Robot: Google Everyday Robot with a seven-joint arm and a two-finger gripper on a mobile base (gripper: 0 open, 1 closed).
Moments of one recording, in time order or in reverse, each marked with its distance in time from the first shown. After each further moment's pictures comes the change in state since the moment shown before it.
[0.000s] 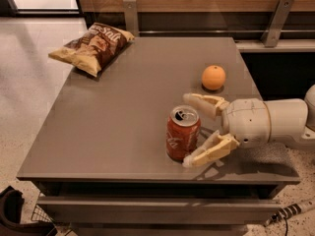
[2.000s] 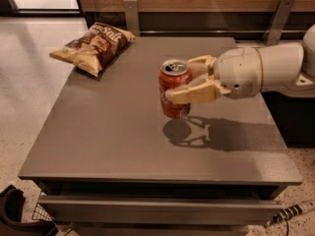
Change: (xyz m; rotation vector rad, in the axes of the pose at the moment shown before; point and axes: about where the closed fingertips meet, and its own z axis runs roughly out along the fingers) arm -0.068 -0.063 0.011 0.025 0.075 0.011
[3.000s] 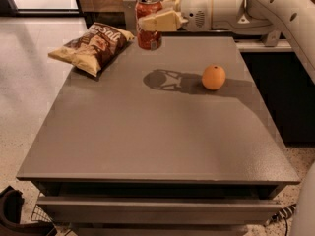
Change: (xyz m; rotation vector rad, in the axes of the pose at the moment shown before) arm -0.060 -0.188 0.056 0.124 -0.078 0.041
